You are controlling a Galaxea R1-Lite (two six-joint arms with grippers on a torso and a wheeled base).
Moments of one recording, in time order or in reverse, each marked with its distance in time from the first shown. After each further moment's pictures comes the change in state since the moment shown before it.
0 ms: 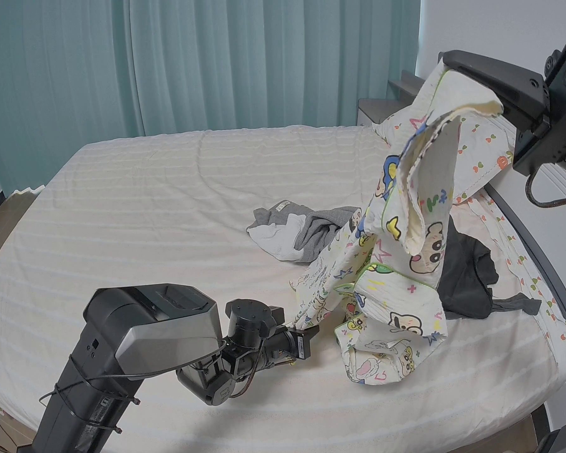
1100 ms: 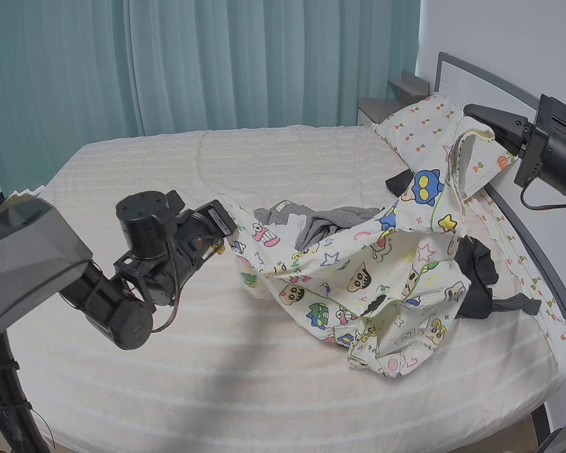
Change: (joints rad) left arm 0.176 -0.596 0.170 -0.013 0.354 -0.145; right arm -0.333 0.102 0.102 -0.158 0.015 -0.009
